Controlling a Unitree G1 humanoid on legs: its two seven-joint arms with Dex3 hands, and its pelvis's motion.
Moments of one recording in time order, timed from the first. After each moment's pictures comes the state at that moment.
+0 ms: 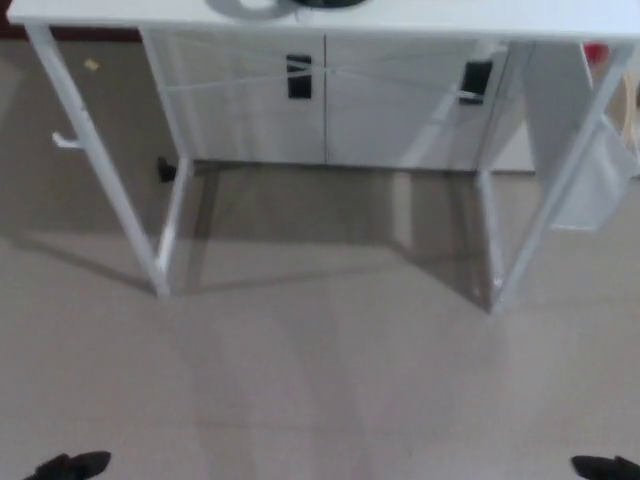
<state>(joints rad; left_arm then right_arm) 0.10 0.39 0.07 0.89 0.07 -0.33 -0.16 0.03 -0.31 0.01 1.02 -0.15 -0.41 -0.05</state>
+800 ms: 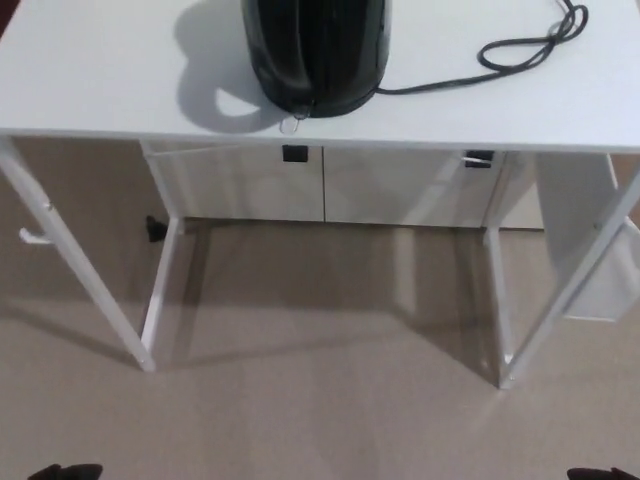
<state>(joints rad) 0.13 0.41 0.02 0.88 0.10 -0.35 -0.11 0.04 -0.32 0.02 1.05 -0.16 -0.43 -0.06</state>
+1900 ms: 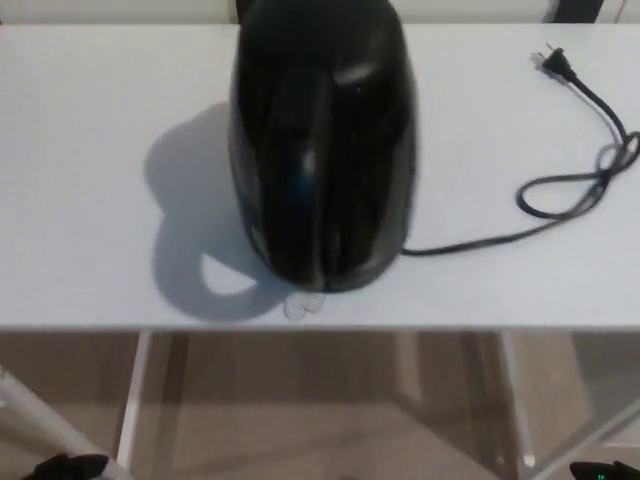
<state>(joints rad) 0.11 0.42 -0.01 0.88 0.12 -0.37 -0.09 0.03 -0.33 0.03 1.05 -0.16 -0.42 -0.06</state>
